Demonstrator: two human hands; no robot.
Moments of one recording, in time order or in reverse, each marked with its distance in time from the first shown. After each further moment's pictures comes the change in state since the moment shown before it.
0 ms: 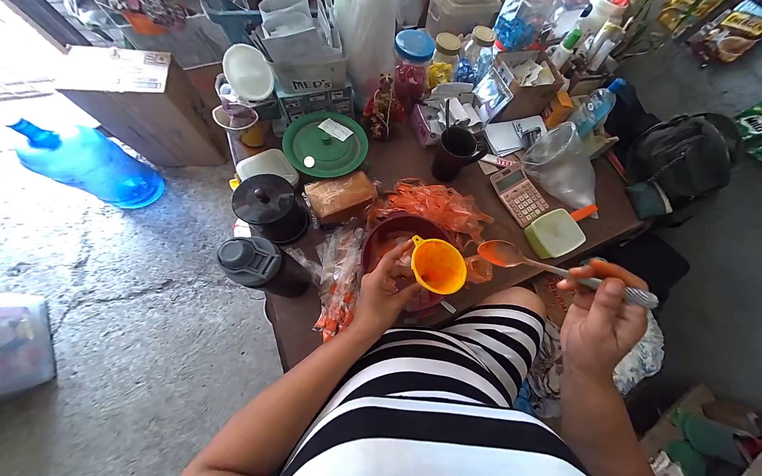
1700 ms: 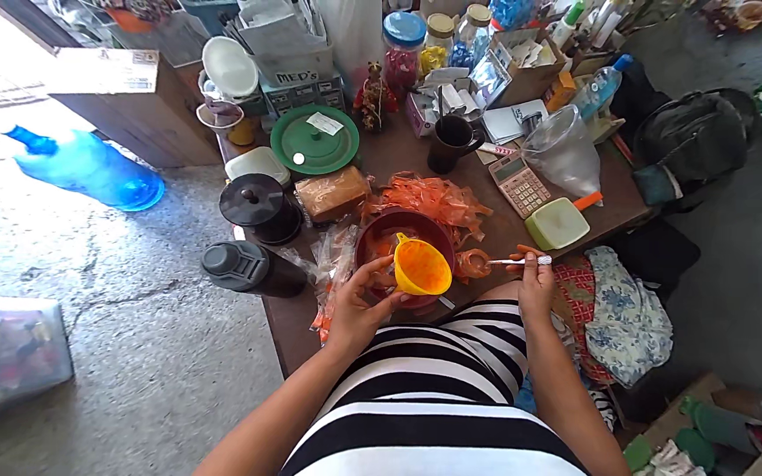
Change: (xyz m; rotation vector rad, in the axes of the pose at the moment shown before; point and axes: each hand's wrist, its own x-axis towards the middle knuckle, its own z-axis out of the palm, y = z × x) left_hand -0.017 0.019 -0.014 -0.050 0.067 -0.025; right_hand -0.041 0.126 -0.006 -0.206 0.062 0.551
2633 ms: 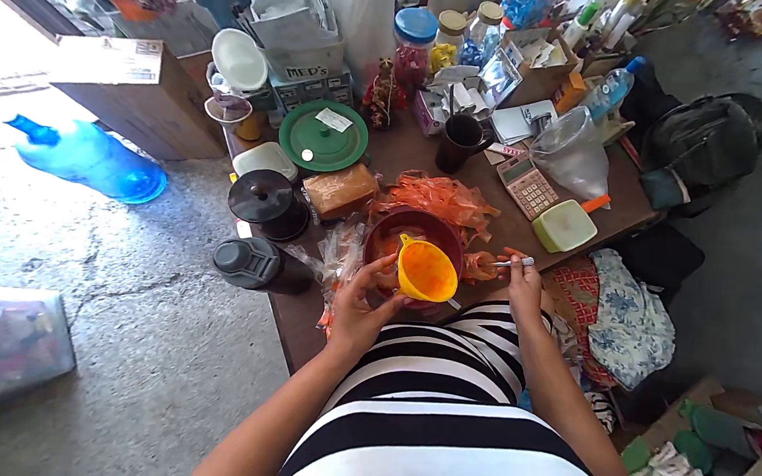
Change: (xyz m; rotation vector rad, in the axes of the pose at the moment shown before) left_hand -0.002 0.000 -0.013 0.007 0.008 0.061; right_hand -0.007 0.001 0.025 -0.054 -0.076 0.215
